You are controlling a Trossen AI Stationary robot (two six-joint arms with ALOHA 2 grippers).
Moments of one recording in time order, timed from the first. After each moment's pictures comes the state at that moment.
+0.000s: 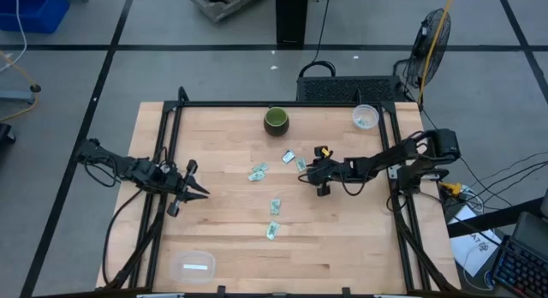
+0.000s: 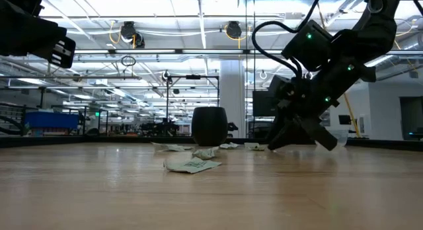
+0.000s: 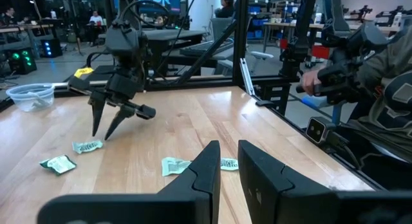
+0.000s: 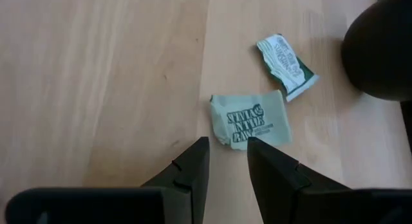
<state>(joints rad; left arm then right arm) -0.39 0.04 0.04 -0.05 -0.09 -0.03 -0.04 1.62 0.50 0.32 0.34 -0.43</state>
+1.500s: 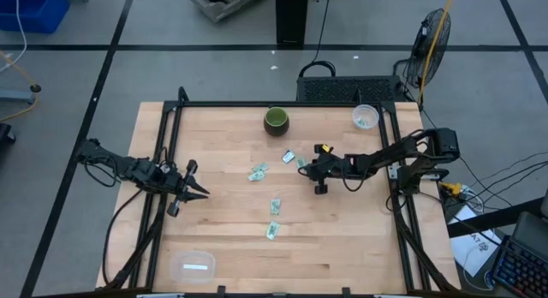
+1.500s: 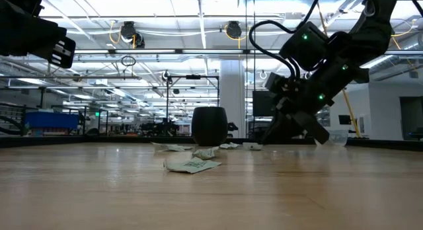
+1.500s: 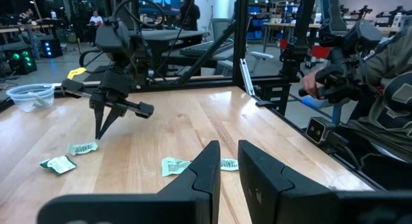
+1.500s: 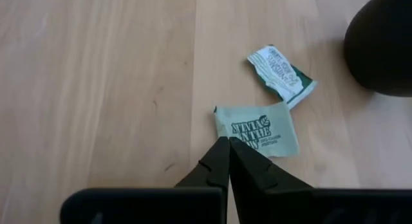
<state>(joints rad) -0.39 0.04 0.04 -0.05 -0.09 -0.03 -0.09 1.62 0.50 0.37 0.24 -0.35</state>
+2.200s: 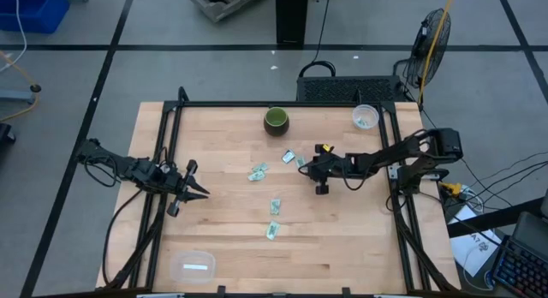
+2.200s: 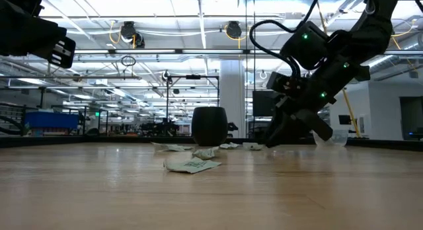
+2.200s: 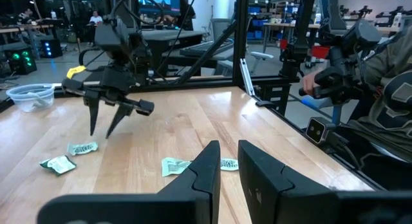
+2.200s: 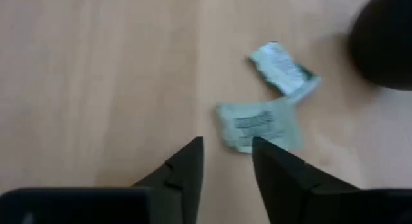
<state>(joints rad) -0.39 0.04 0.04 -0.05 -0.09 -0.03 -0.09 1.59 0.50 0.32 0.20 -0.33</state>
